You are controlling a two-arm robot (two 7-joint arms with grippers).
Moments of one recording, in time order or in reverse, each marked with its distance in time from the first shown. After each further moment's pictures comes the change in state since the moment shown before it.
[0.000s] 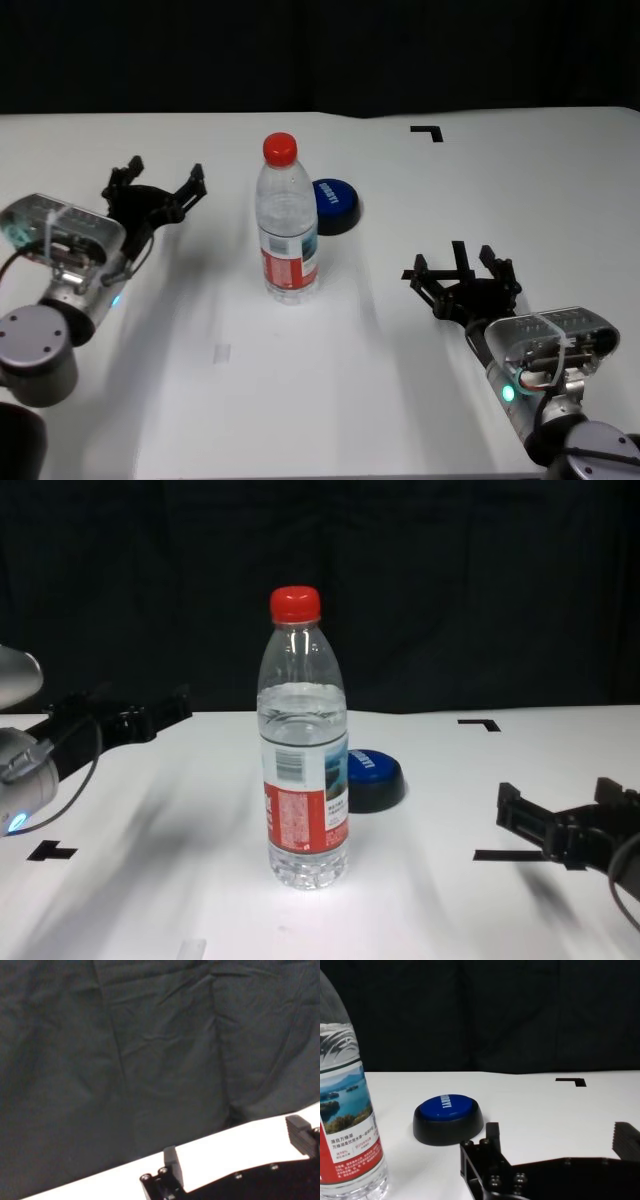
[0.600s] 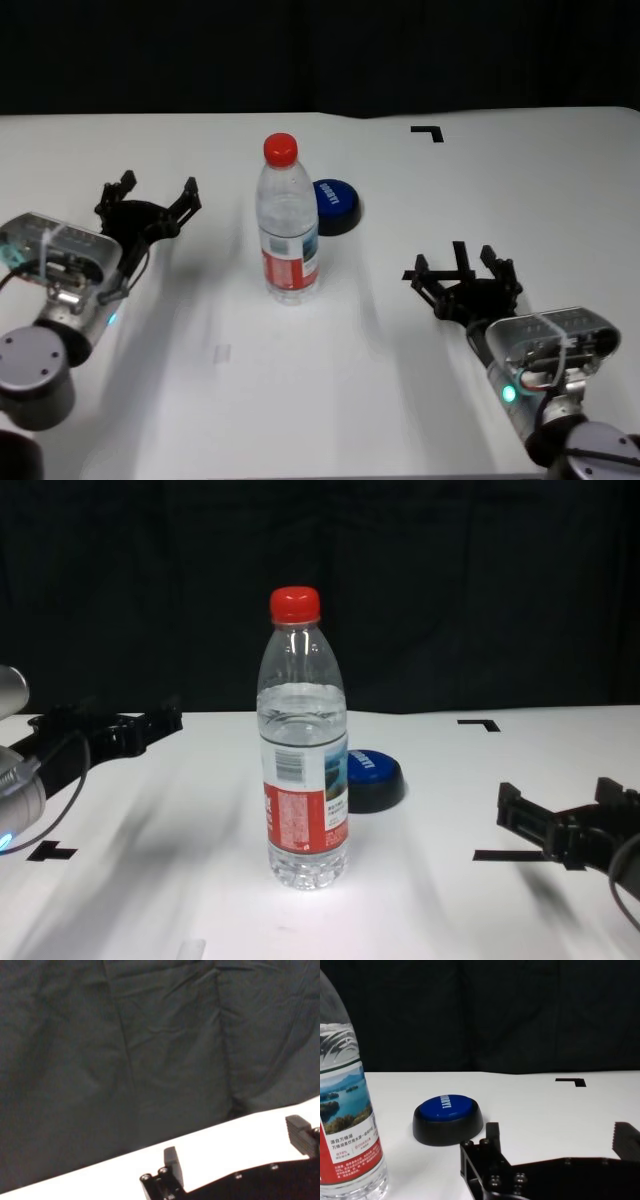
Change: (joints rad) left arm 0.075 -0.006 -0.025 -0.082 0.016 0.026 0.024; right arm 0.000 0.000 0.000 0.000 0.000 0.000 0.000
